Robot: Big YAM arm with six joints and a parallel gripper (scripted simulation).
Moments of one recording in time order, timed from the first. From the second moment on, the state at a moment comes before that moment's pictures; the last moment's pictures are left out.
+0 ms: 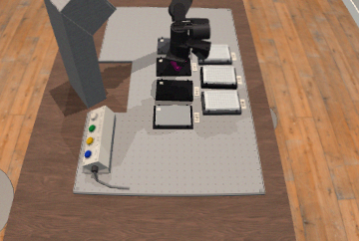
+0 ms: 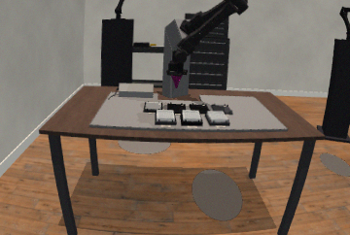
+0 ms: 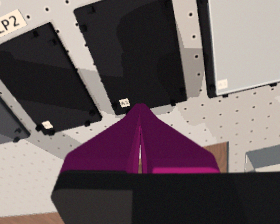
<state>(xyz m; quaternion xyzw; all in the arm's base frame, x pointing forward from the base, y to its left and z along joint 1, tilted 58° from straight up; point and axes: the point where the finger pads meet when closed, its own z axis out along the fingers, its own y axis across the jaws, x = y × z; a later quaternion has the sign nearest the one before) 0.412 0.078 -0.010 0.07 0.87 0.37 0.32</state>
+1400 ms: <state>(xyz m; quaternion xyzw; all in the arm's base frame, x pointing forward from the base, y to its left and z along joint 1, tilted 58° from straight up) 0.429 -0.017 -0.097 0.25 0.84 0.42 0.24</state>
